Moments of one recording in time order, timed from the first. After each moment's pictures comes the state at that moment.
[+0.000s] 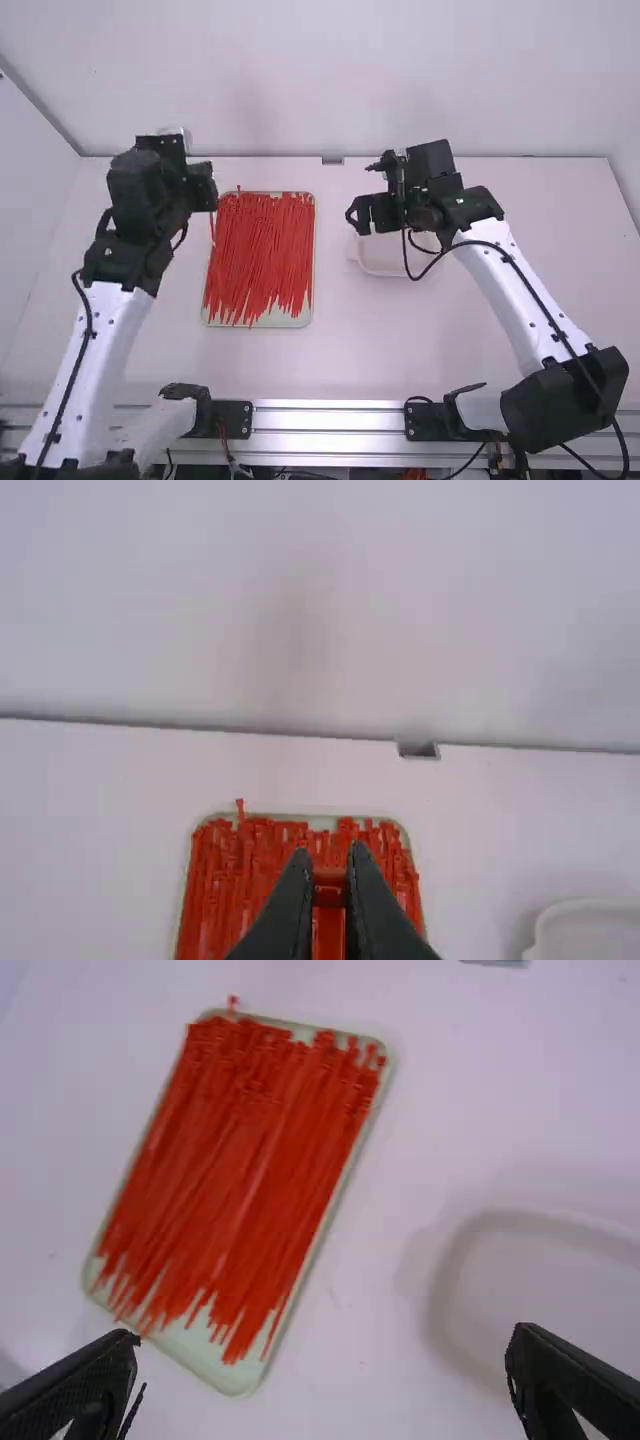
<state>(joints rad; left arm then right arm) -0.04 1.07 1.14 -0.43 0.09 -0.19 0.33 1.47 1.37 -0.79 -0.41 0.09</state>
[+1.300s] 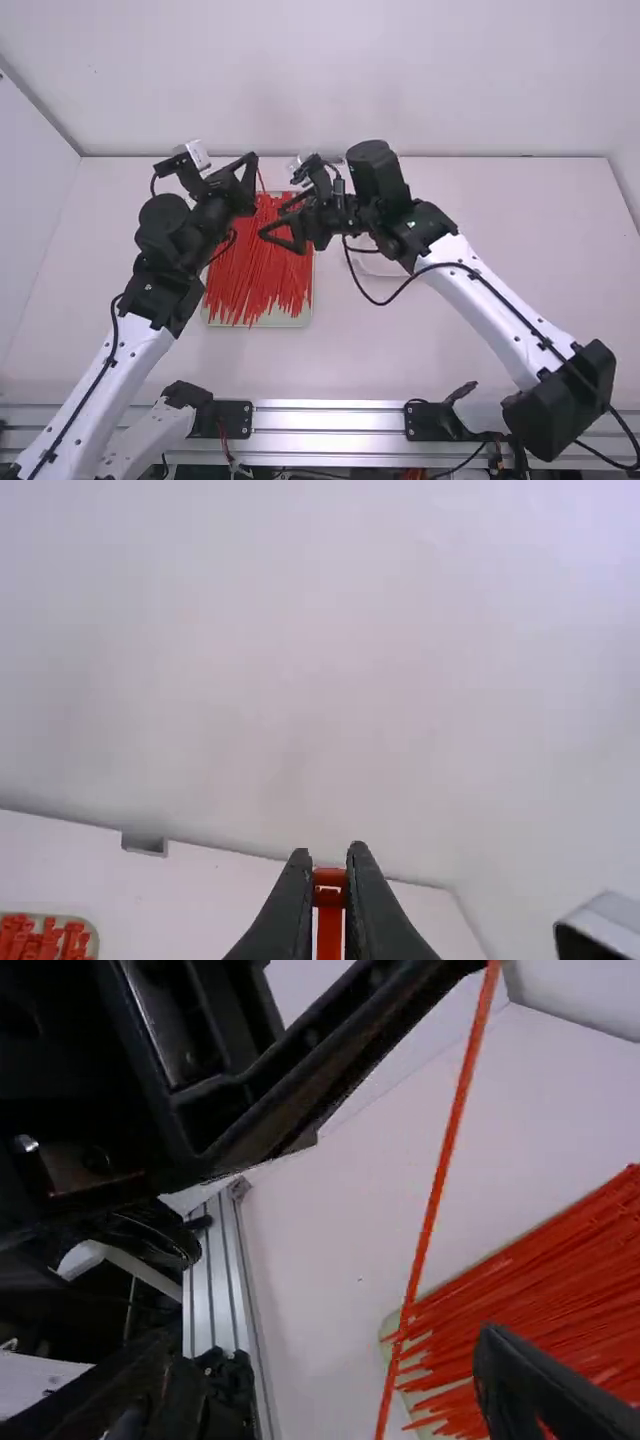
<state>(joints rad) -0.27 0.97 0.91 0.11 0.07 -0.67 0.63 1.47 1.37 -0.38 -0.82 0.18</state>
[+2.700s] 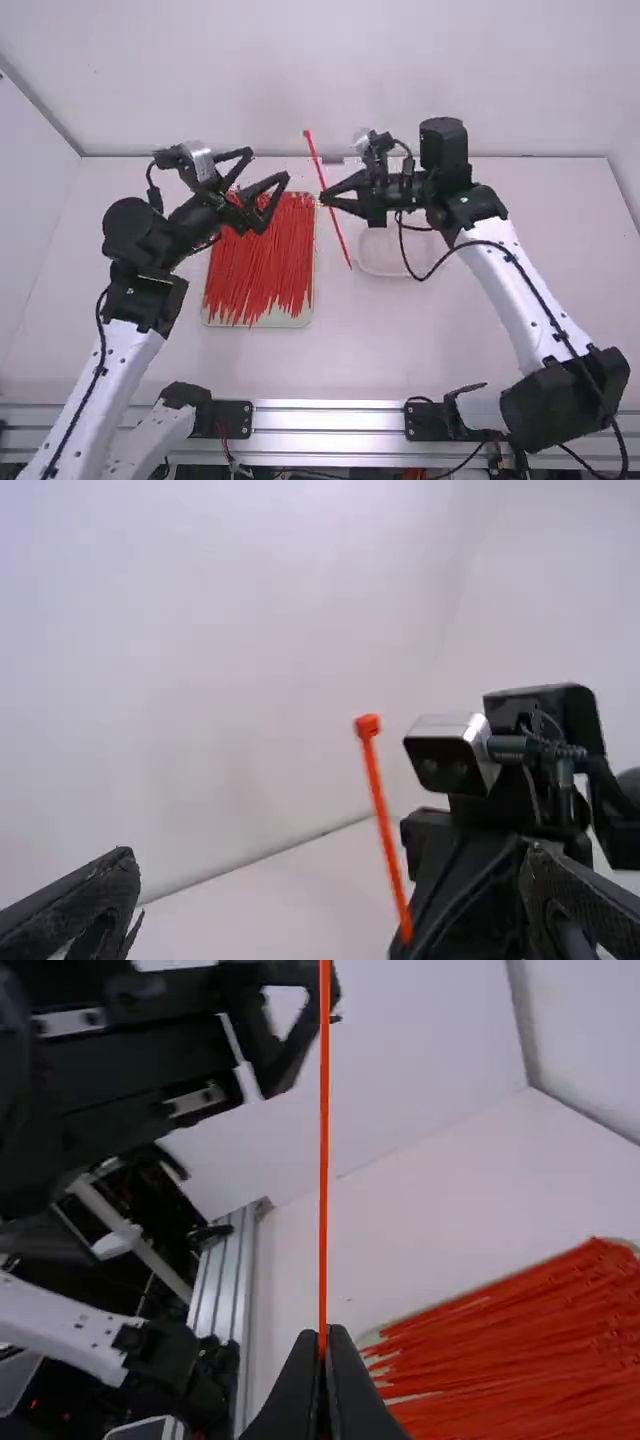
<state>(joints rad) -0.12 0.95 0.94 0.23 0.65 -0.39 0.29 1.47 1.37 -0.40 -1.27 -0.08</state>
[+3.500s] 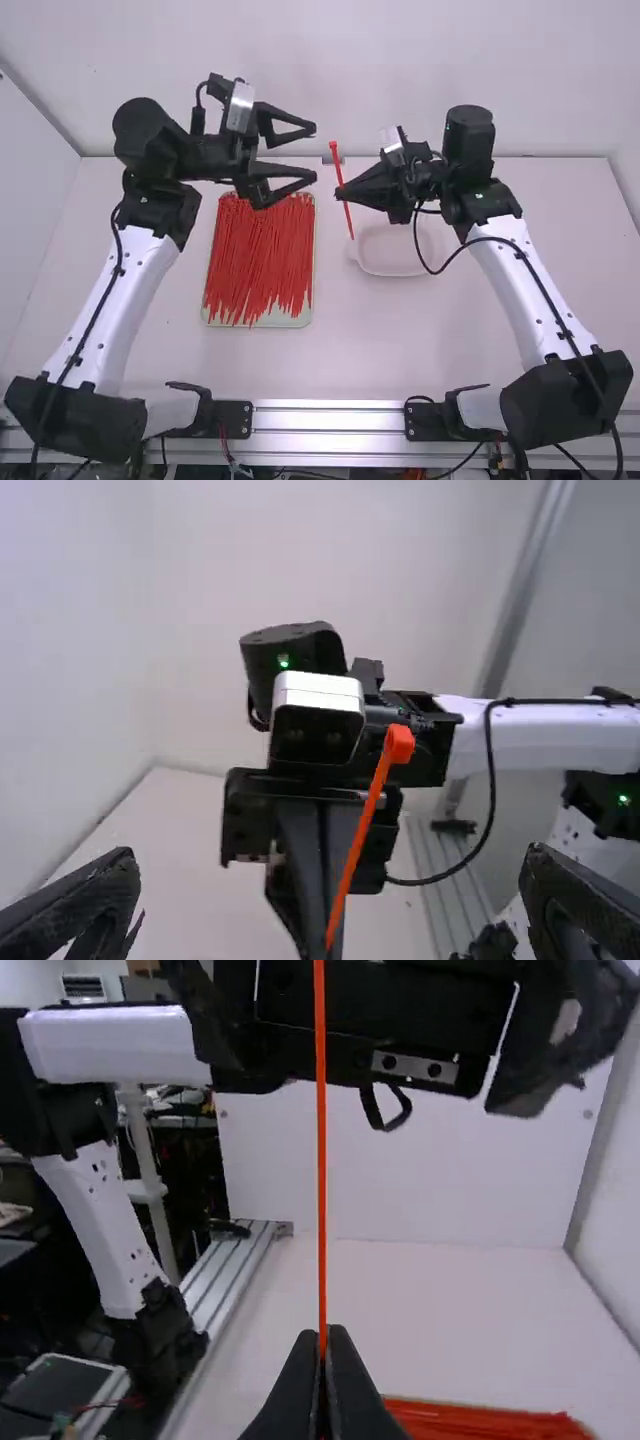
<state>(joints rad) -0.15 1.36 1.40 0.27 1.33 -0.42 0.23 1.47 1.37 -0.17 -1.54 -0.31</state>
